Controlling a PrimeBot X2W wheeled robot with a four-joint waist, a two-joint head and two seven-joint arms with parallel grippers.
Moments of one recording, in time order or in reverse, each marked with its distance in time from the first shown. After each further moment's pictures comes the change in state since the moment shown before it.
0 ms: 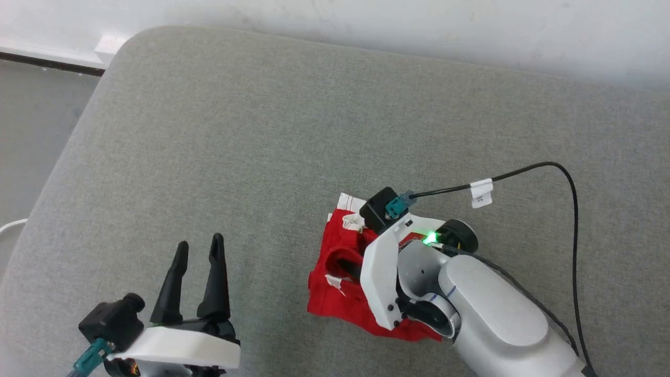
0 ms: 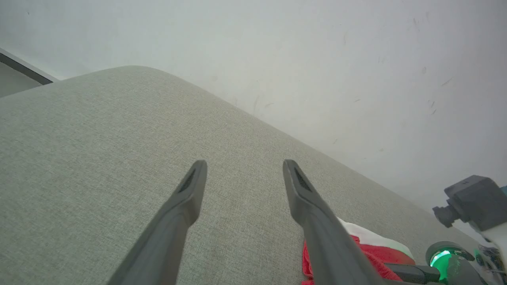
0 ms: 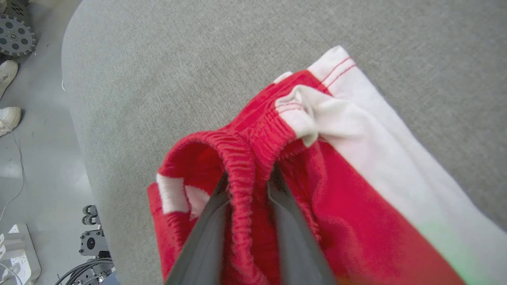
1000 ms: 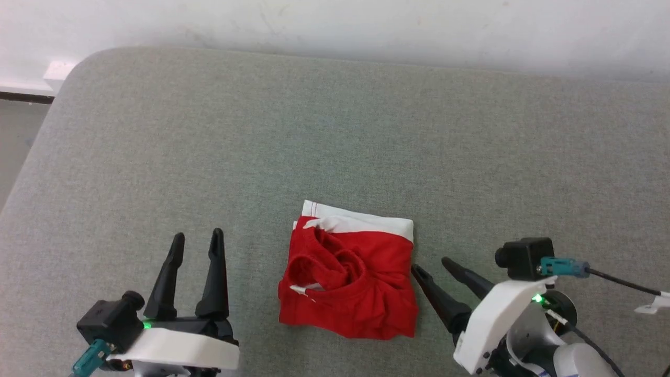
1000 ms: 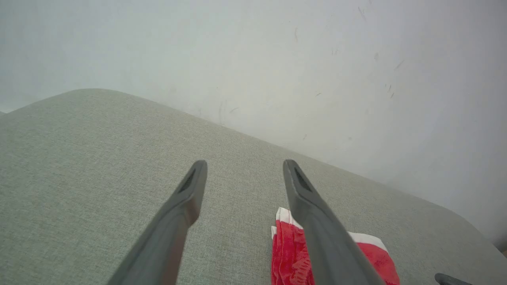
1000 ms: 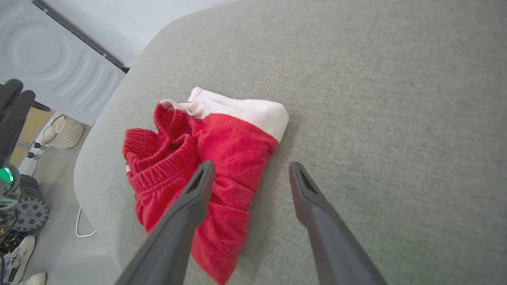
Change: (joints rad) left arm 0.003 0.030 -0.009 -0.041 0.079 0.000 -0.009; right arm 0.514 -0.002 -0.450 -0.543 -0.014 0.000 -0.095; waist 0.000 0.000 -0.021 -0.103
